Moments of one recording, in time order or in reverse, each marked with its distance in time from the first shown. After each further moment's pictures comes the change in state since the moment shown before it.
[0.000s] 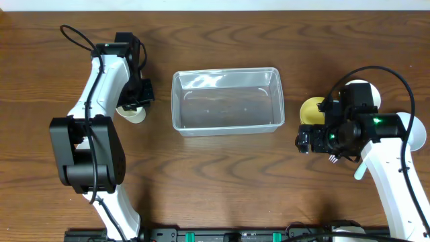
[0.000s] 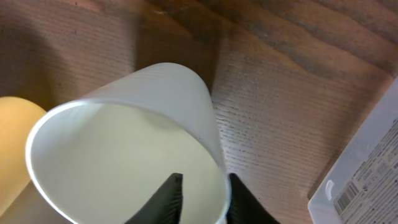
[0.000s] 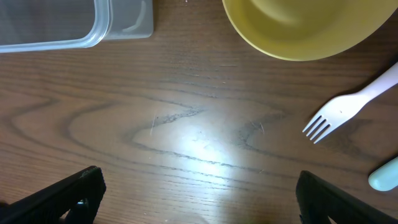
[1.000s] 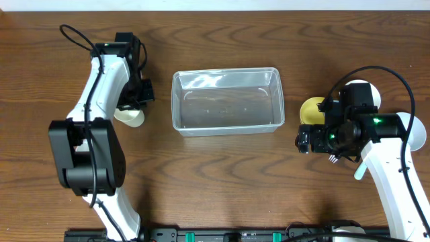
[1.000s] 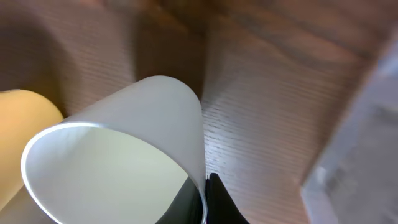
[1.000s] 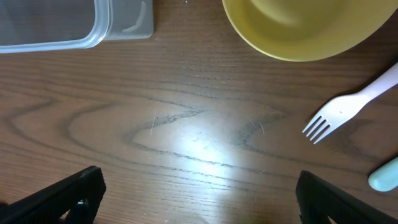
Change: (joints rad) left arm -0.024 -0.050 0.019 -0.030 0.000 0.003; right arm 0.000 0.000 0.000 0.002 0.000 0.000
